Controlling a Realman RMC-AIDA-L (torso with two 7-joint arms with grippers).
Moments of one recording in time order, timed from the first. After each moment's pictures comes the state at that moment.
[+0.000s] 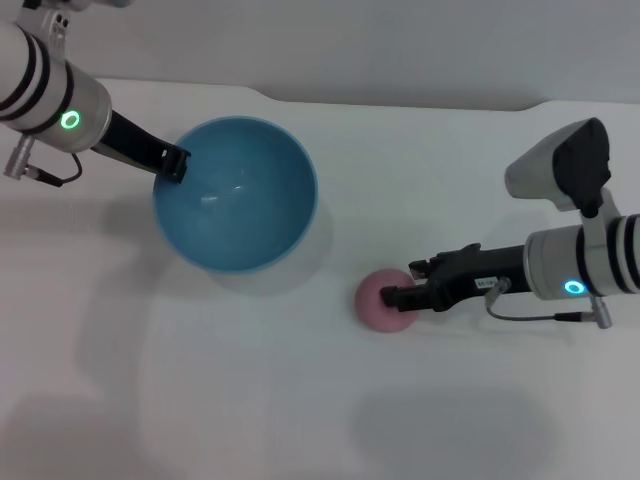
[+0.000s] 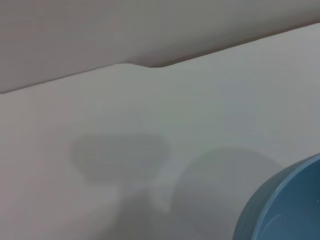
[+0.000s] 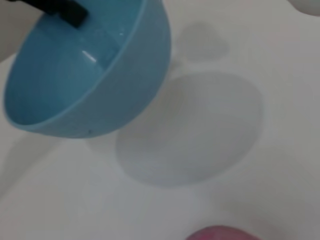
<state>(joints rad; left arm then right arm) -0.61 -2.05 1.21 1.24 2.70 1.37 -2.77 0.79 2.09 -1.26 -0.30 -1.89 -0.94 1.73</state>
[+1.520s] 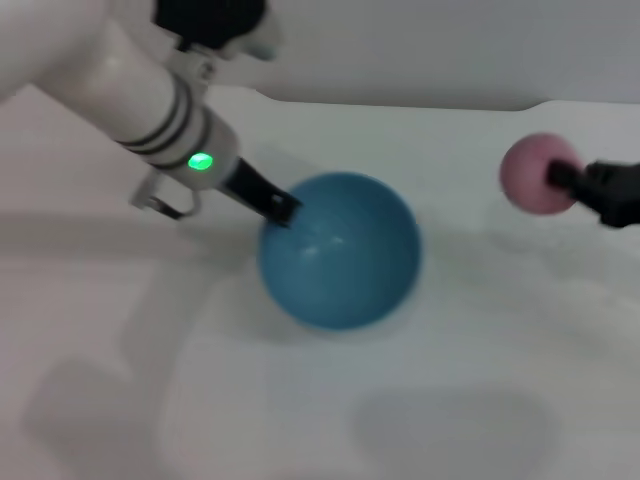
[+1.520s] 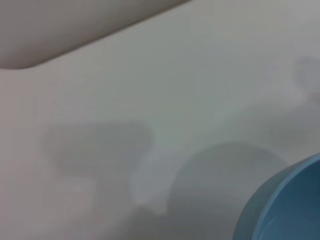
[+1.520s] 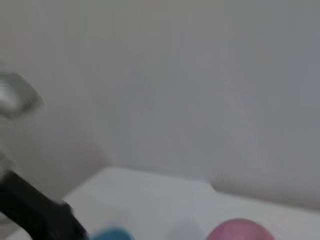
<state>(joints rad) -0.71 -2.07 1.50 1.10 2.57 1.26 -2.83 0.44 2.07 -0.75 -0.69 -1.79 -1.37 1.53</state>
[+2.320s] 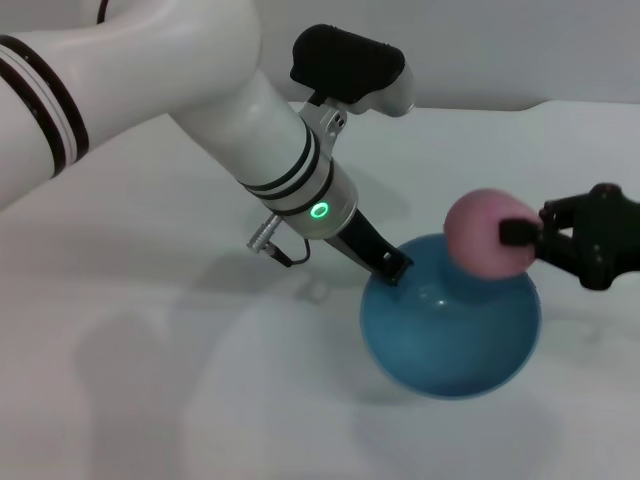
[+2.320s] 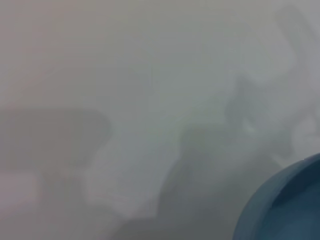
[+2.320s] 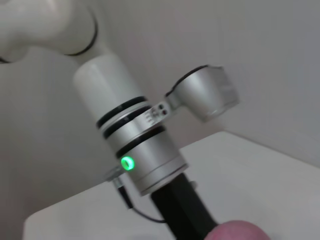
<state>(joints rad) -0.89 -2.08 1.80 0.86 2.25 1.09 -2.88 0.46 2.06 -0.81 -0.84 -1.90 -1.67 1.52</state>
